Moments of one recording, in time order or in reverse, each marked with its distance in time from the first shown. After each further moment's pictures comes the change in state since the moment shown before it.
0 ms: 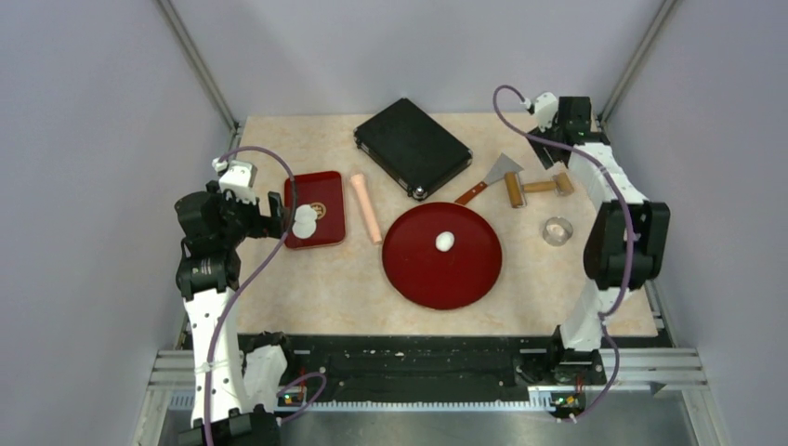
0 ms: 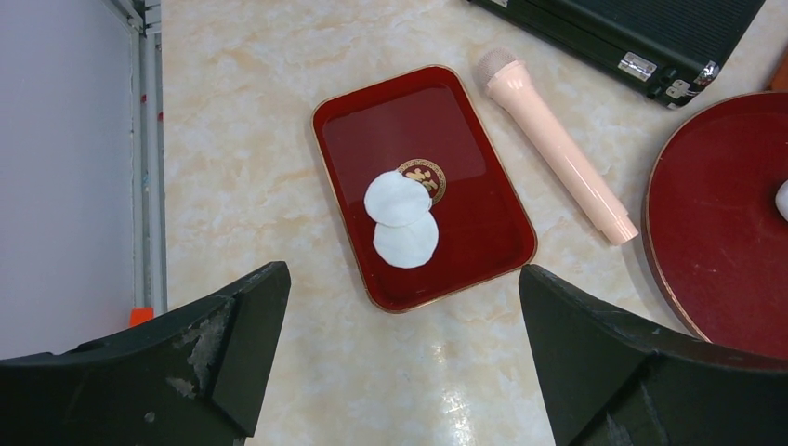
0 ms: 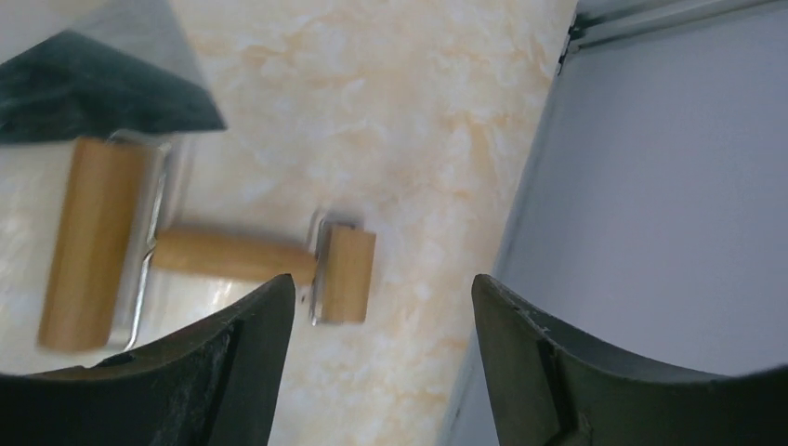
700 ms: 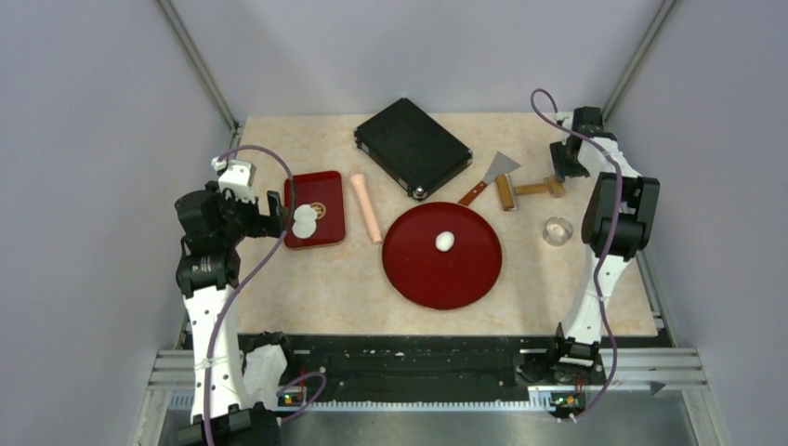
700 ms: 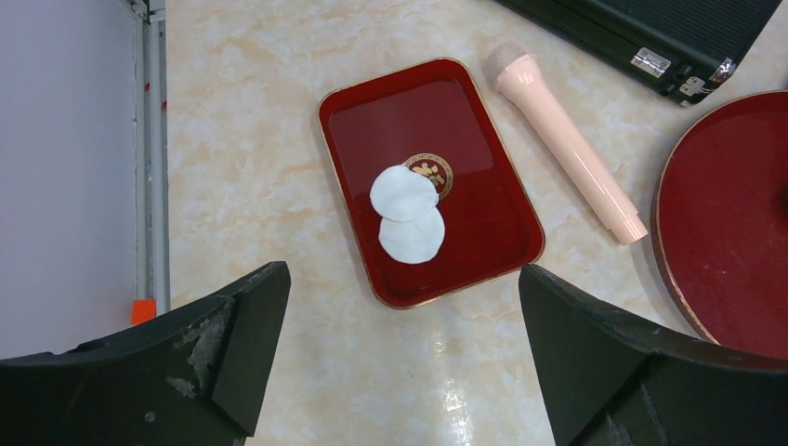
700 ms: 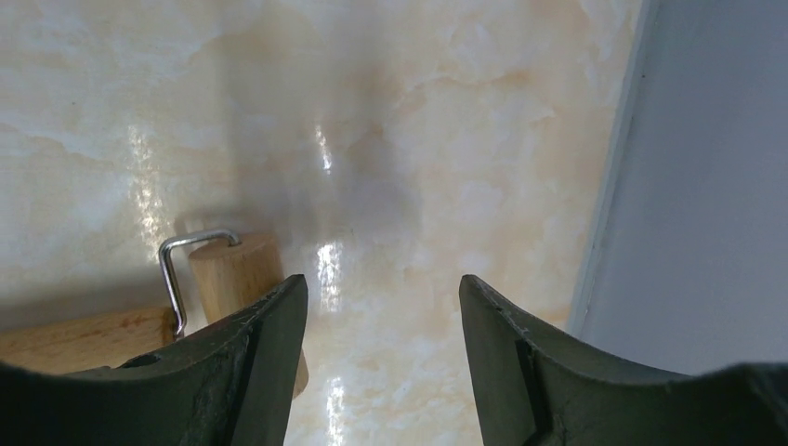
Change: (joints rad) left arm 0.008 0.015 0.000 0.000 -0.017 0.000; right arm -0.165 0.449 0.309 -0.163 0.054 0.316
